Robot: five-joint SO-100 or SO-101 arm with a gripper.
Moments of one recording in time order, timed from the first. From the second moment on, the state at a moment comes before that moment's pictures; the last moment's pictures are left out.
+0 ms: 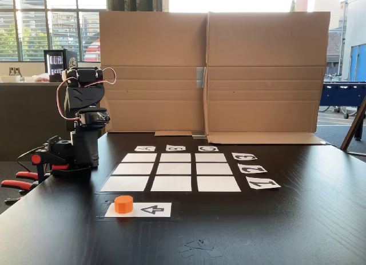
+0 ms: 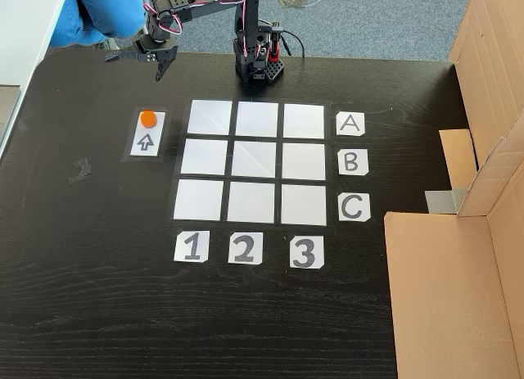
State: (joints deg) arm 60.3 91.8 90.8 77.7 81.1
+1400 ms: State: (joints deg) arm 54.0 63.1 75.1 77.7 81.9
